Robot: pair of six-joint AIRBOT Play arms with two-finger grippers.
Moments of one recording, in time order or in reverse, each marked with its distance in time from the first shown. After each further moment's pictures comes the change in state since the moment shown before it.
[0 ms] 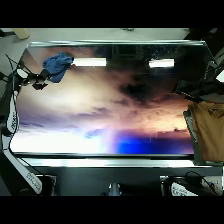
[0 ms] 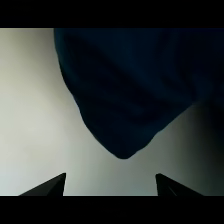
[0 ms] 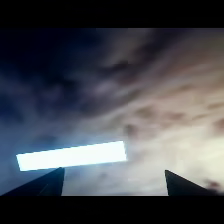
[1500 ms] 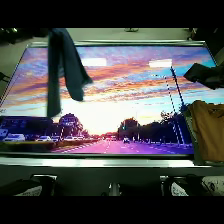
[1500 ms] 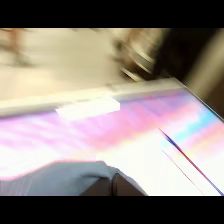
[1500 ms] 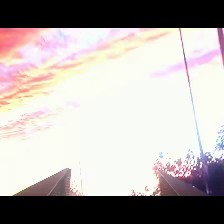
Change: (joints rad) left arm -0.462 0.802 -0.128 -0.146 -0.119 0.575; right arm -0.002 0.180 0.156 0.006 0.045 -0.053
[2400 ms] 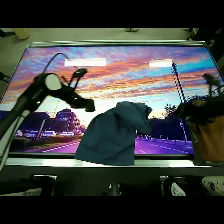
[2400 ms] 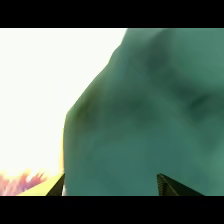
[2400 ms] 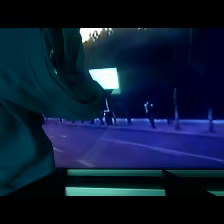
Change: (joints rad) left arm -0.111 -0.090 -0.504 0.201 -0.399 -0.191; right arm 0.000 0.089 -0.433 -0.008 0.245 -0.013
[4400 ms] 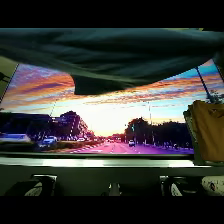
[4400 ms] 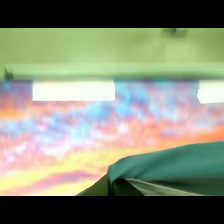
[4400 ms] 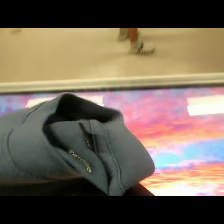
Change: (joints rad) left arm 0.397 0.414 0.544 0.290 0.074 -0.021; right arm 0.092 0.270 0.335 -0.041 -0.579 -0.064
